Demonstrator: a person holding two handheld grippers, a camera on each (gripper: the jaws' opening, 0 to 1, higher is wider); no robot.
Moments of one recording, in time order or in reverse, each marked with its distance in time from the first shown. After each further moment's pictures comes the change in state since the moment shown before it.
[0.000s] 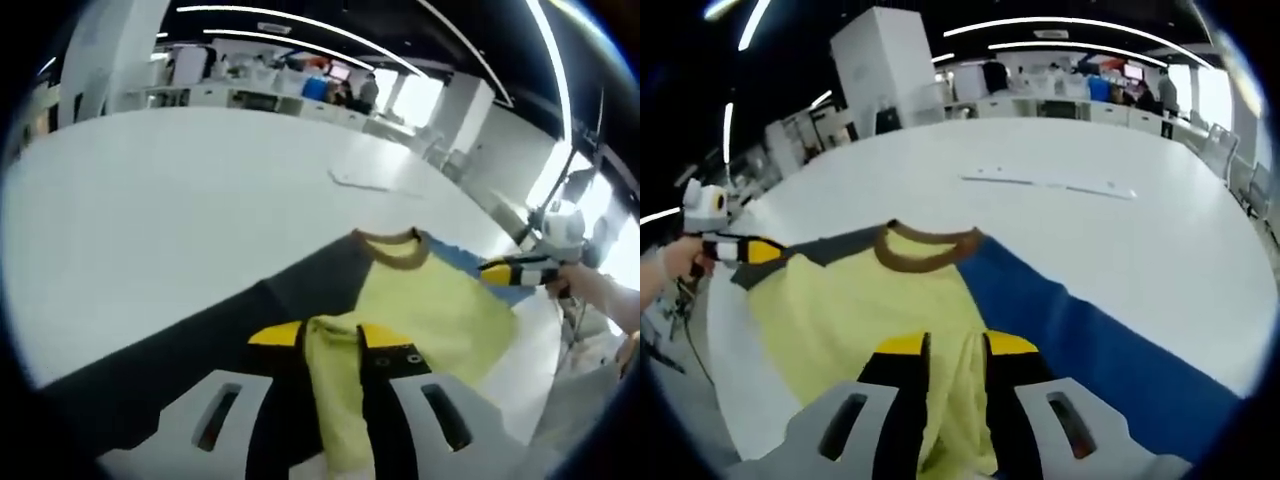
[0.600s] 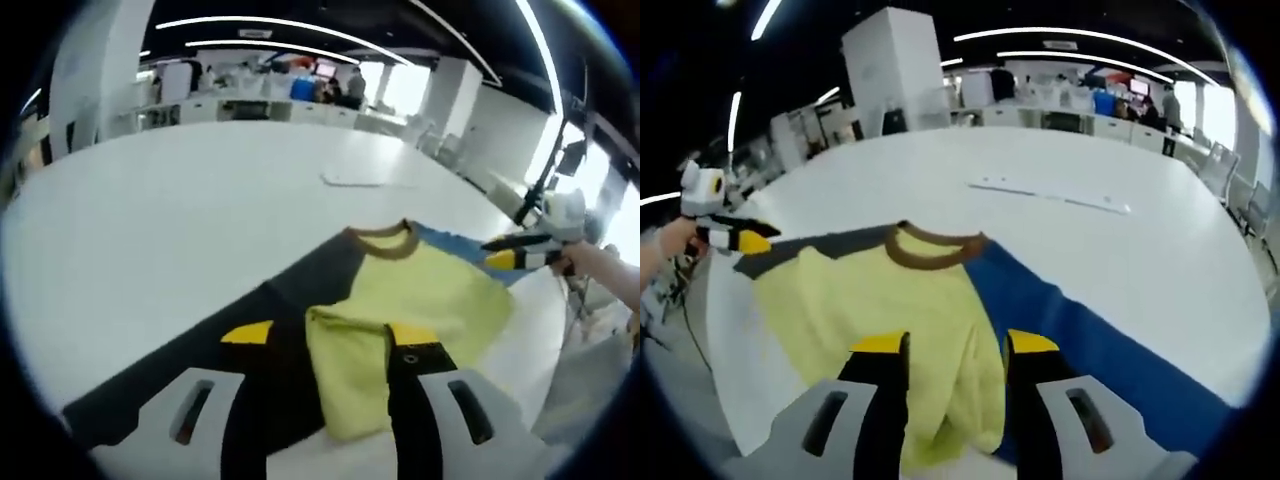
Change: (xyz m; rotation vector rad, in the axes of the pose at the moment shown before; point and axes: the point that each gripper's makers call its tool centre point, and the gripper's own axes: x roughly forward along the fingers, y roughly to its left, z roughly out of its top) left arm -0.030 -0.008 0.003 0.118 0.011 0.025; right arm -0.022 0.010 0.003 -0.072 -0.017 -0.008
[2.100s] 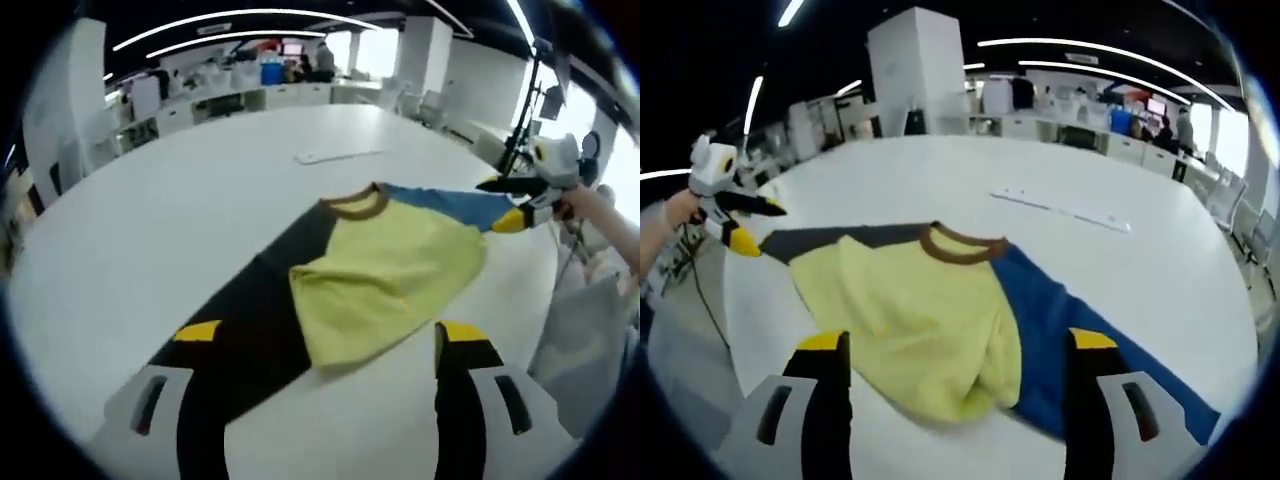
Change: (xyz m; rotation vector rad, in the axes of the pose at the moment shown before) left arm -0.054 -0.022 -0.018 0.174 0.116 0.006; right arm -0.047 0.030 -0.002 -0.087 -0.018 0.029
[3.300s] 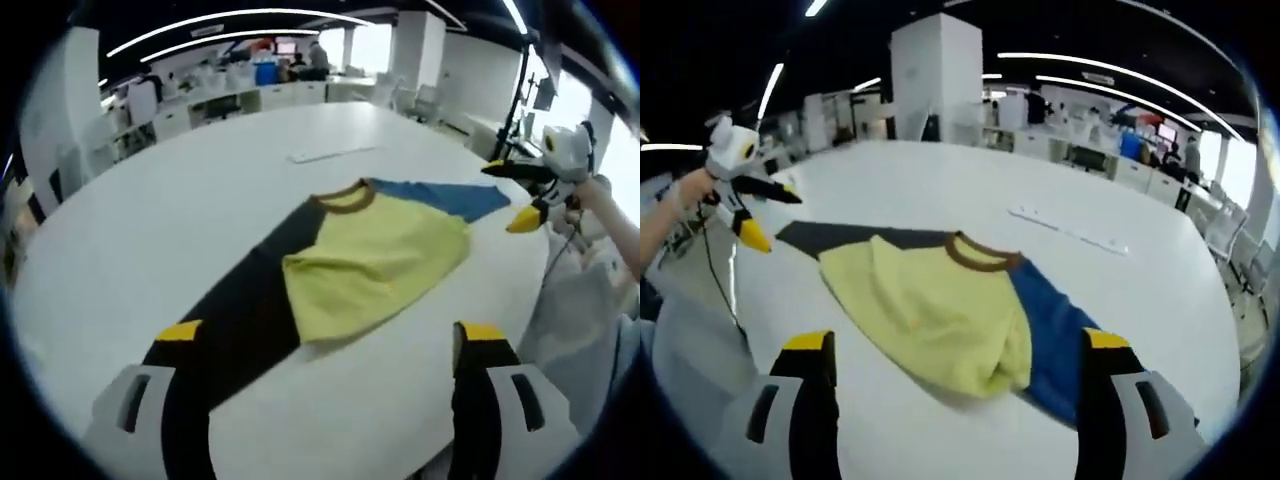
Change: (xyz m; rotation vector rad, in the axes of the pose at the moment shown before) left arm -0.029 -0.013 -0.008 0.033 0.019 0.003; right arm -0.038 0.027 0.011 -0.091 -0.028 0.007
